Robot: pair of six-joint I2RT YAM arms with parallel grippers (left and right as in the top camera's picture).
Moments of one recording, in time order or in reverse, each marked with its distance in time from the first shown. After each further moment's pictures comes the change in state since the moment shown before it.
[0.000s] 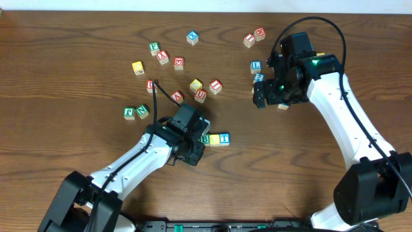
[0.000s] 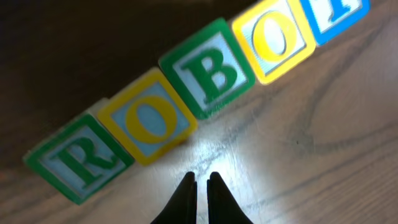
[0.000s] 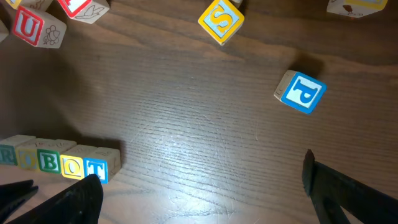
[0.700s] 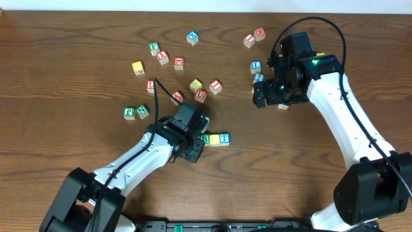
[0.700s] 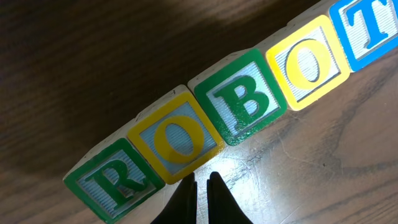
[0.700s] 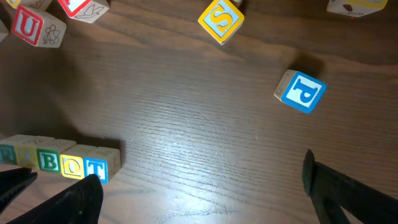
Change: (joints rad) left arm 0.000 0.021 0.000 0.045 -0.068 0.000; right arm 0.000 0.000 0.000 -0.001 0.000 0.000
